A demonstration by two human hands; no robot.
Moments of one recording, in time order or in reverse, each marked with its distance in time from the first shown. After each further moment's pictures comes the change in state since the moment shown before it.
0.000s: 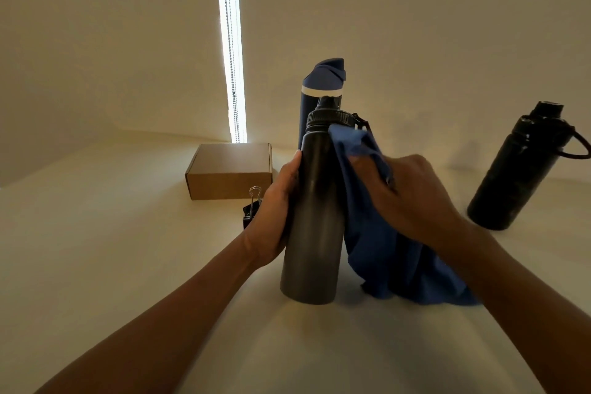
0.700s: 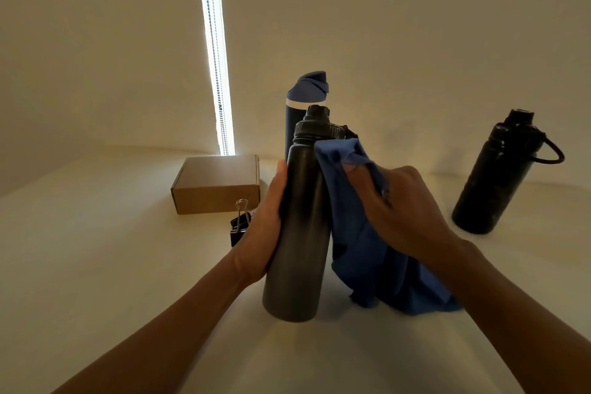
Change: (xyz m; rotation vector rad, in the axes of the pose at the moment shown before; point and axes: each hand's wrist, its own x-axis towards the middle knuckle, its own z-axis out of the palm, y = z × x) left_hand -0.001 -0.002 0.002 0.050 -0.014 0.074; right_hand -0.010 -0.001 -0.005 0.062 0.072 0.037
